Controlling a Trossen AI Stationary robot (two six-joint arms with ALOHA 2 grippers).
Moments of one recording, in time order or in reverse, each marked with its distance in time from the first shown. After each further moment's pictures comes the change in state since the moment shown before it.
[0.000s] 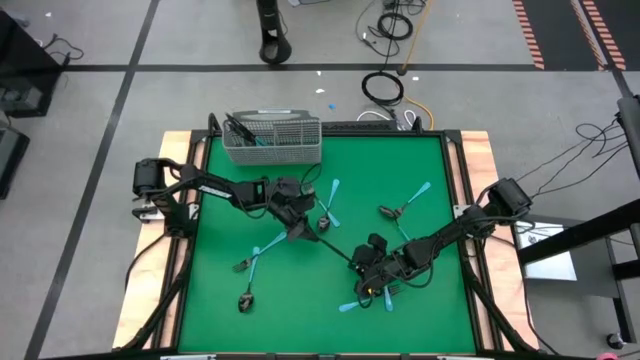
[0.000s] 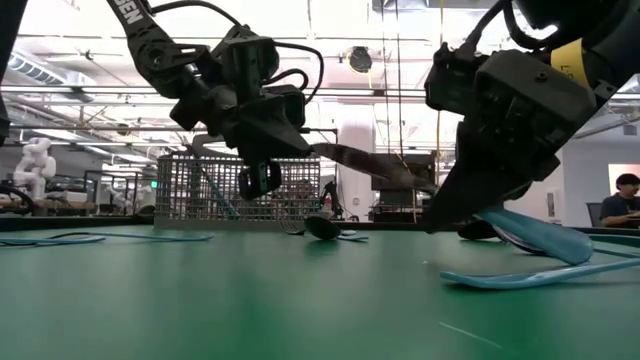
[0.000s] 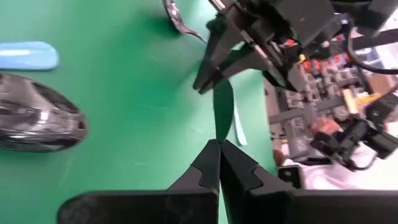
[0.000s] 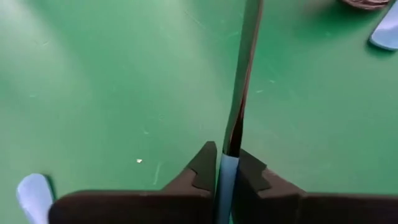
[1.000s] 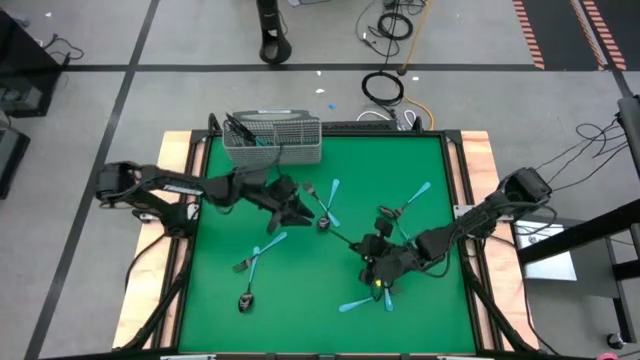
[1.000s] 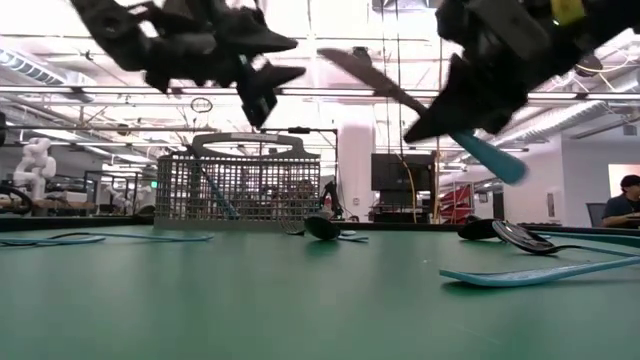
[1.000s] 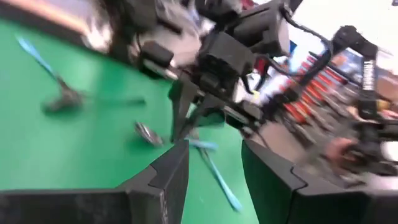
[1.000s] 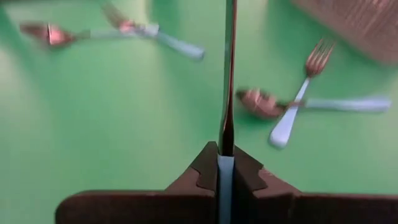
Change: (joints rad) left arm 0.006 -0.318 -0.146 0.215 -0.150 0.200; right arm -0.003 -0.208 -0.042 0.006 0.238 -0.205
